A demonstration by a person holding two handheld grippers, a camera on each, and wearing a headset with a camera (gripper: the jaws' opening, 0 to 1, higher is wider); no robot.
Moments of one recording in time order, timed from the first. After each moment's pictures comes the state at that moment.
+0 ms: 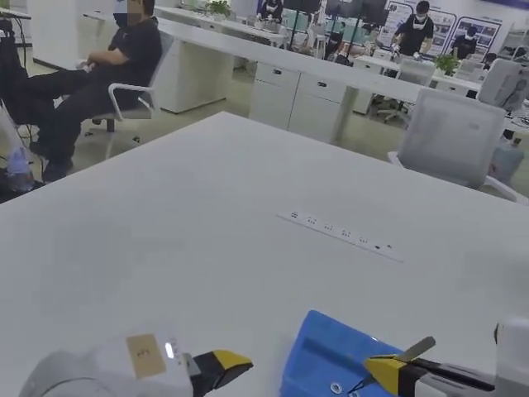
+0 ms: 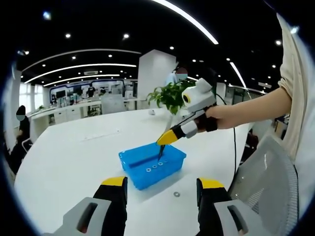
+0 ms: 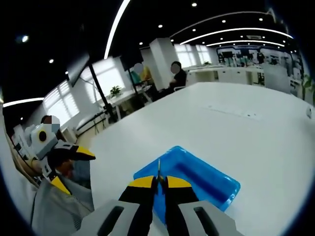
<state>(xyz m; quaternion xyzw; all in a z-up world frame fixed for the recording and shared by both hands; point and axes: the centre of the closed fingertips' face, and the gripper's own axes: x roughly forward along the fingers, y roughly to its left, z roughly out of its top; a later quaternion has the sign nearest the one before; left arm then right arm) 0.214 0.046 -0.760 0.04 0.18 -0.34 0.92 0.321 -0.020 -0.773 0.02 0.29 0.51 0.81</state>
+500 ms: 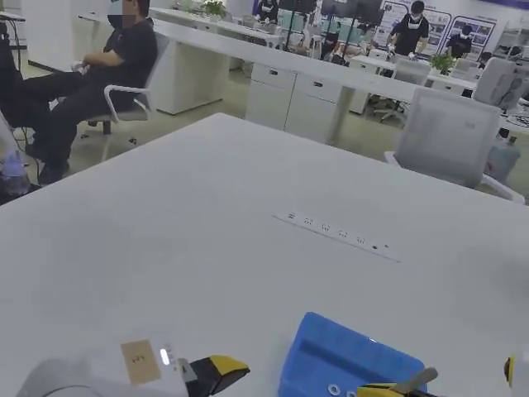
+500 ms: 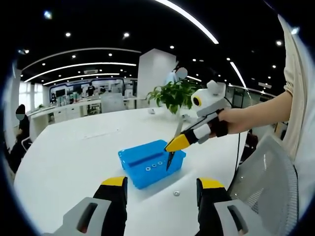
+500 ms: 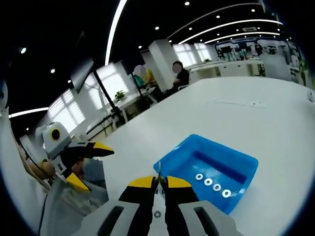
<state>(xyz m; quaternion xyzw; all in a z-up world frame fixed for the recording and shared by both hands) 0.214 0.048 -0.763 0.03 0.18 -0.34 0.92 0.282 -0.013 -0.786 0.05 0.31 0.53 0.79</state>
